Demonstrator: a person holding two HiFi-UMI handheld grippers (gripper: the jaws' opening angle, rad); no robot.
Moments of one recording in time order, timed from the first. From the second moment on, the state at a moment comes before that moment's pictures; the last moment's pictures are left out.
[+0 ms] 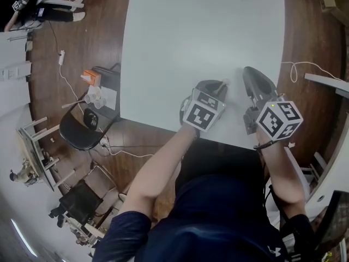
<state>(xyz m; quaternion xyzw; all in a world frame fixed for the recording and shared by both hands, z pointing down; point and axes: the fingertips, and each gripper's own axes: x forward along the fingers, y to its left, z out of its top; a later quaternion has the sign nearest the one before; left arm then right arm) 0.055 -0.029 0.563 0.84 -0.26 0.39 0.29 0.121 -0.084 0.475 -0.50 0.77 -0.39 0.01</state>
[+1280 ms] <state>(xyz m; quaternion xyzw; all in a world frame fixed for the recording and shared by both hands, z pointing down) -0.019 -0.005 0.353 0.88 -0.31 0.13 0.34 0.079 -0.041 0.318 -0.48 0.84 -0.26 -0.02</state>
